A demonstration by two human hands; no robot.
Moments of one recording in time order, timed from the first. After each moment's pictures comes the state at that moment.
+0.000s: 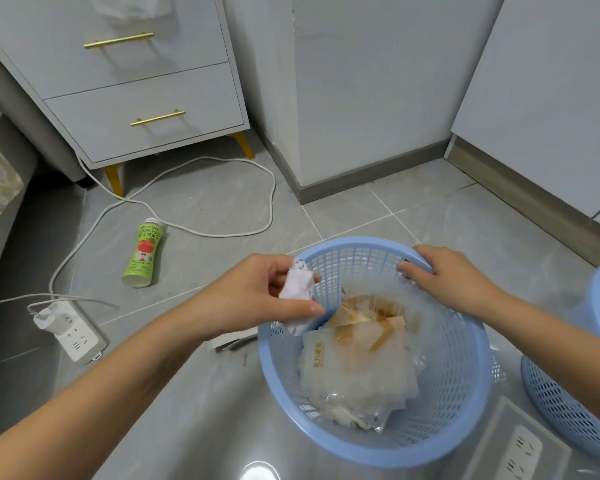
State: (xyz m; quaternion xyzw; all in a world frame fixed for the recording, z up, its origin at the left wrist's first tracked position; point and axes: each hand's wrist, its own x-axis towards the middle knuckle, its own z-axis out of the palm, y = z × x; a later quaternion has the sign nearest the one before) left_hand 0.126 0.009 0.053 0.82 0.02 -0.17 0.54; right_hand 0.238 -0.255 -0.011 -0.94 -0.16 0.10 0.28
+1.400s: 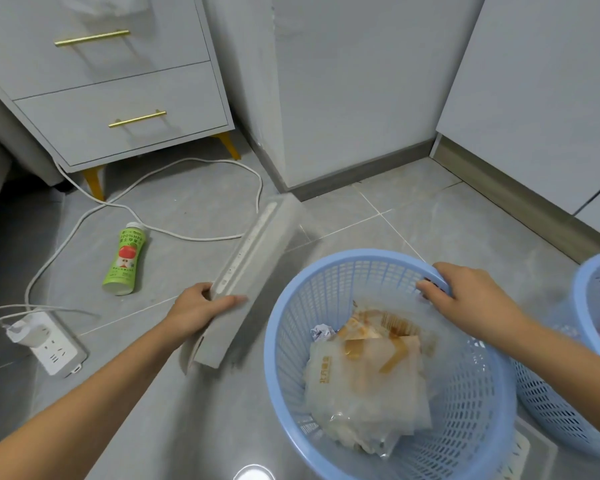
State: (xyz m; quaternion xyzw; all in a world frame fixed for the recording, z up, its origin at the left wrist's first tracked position) left_hand 0.158 0.099 -0.092 0.84 0.26 -0.07 0.47; right_hand 0.217 -0.290 -0.012 -0.97 -0.13 0.06 0.19
